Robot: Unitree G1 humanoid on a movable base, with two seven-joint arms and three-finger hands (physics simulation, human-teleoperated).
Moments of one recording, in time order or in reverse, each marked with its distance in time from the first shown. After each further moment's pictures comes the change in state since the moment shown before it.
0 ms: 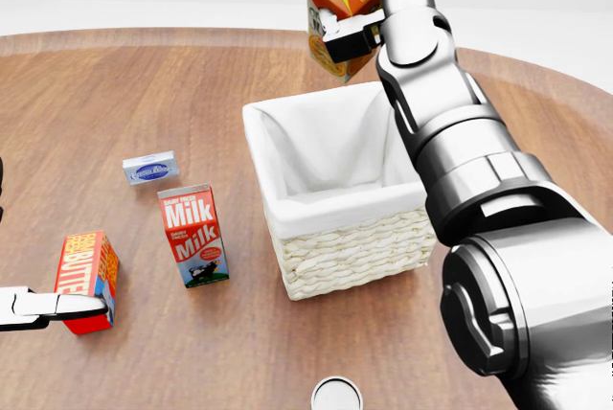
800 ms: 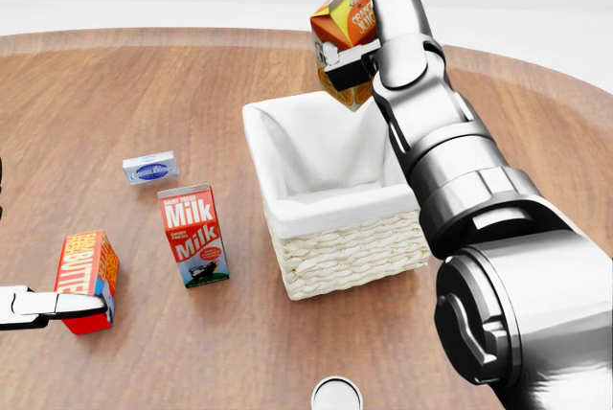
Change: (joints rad) left arm -0.001 0.000 0.001 -0.001 -0.004 0.000 0.002; right arm 0.036 0.022 -0.021 0.010 -0.102 0.059 -0.011
